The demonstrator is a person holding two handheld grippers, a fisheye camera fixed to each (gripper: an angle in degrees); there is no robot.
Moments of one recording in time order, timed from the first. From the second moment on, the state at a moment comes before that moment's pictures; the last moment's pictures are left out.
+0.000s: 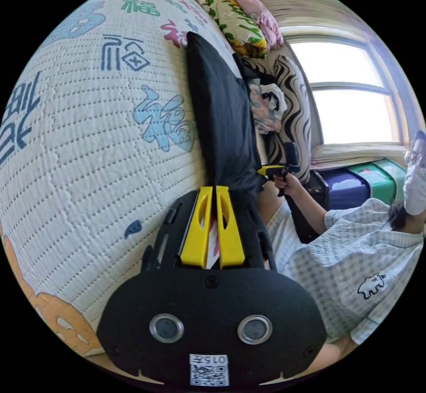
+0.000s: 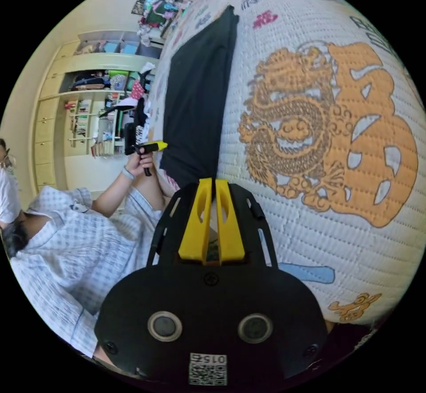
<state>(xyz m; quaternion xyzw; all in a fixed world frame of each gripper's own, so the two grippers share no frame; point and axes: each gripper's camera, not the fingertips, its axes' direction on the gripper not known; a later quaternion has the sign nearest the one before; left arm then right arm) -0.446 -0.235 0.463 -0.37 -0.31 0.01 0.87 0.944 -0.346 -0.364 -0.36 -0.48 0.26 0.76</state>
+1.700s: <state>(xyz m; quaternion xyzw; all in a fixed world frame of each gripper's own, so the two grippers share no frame) -0.415 -0.194 0.446 -0.34 -0.43 0.14 0.82 0.975 -0.353 -0.386 -0.28 -0.38 0.24 0.85</state>
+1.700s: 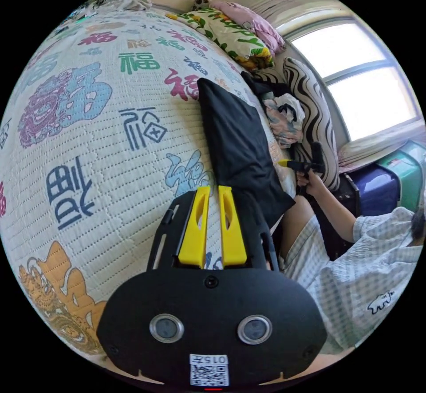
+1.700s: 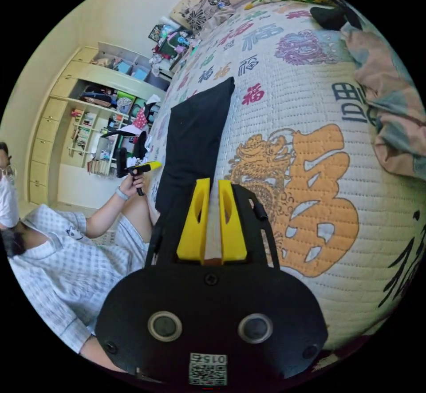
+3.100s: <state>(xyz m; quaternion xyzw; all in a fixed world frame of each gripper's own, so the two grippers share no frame) -0.312 -0.085 0.444 -0.51 -0.23 0.39 0.74 0.855 -0.364 -0.446 -0.23 -0.43 -0.15 0.86</state>
